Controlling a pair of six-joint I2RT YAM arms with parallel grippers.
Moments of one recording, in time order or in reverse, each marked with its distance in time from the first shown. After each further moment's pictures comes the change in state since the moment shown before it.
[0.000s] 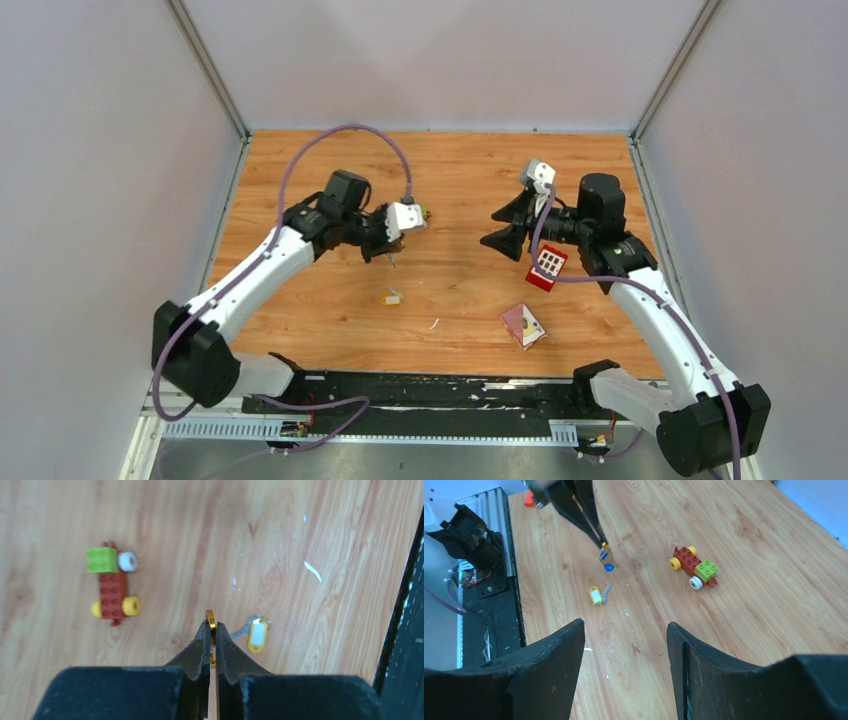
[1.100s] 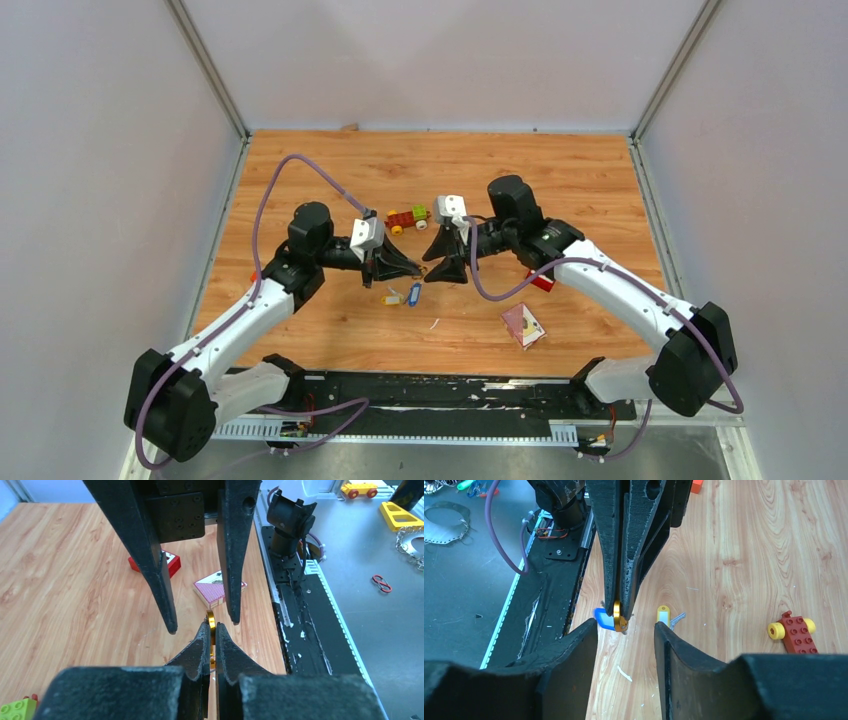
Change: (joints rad) left arm 0.080 -0.327 -0.463 0.901 0.662 -0.592; right arm 0.389 0.298 0.132 -0.014 -0.106 -0.203
